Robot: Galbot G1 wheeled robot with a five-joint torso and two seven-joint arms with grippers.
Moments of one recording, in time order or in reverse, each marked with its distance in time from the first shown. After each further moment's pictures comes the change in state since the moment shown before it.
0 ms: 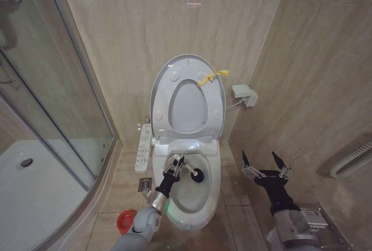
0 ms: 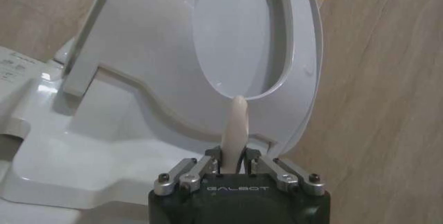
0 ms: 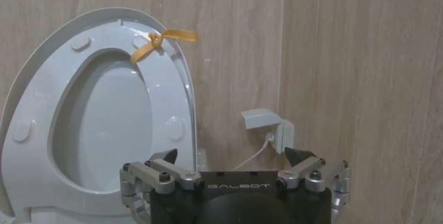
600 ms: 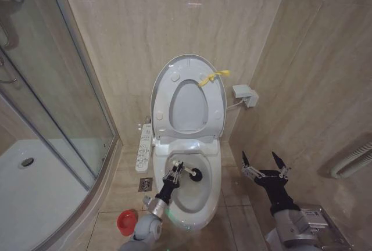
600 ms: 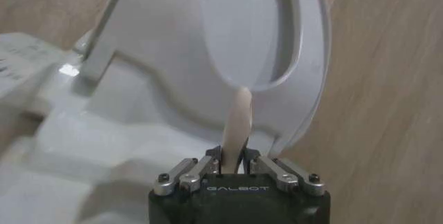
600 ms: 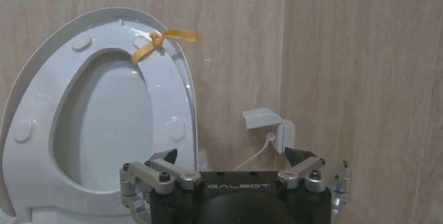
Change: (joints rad) left arm 0.038 -0.045 -0.028 0.019 -0.004 -0.026 0.015; right arm 0.000 0.000 0.000 0.000 0.000 0.000 0.000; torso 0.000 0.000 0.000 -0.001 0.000
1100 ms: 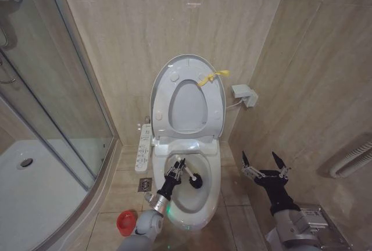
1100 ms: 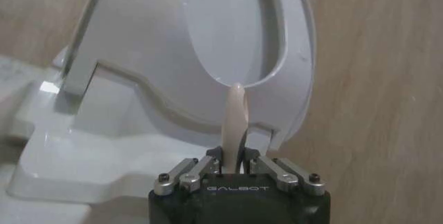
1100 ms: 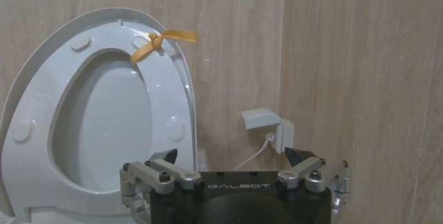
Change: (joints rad) left arm -0.053 -0.023 -0.040 0.116 0.152 -0.079 0.050; right arm 0.000 0.000 0.000 0.000 0.000 0.000 0.000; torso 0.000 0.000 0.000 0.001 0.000
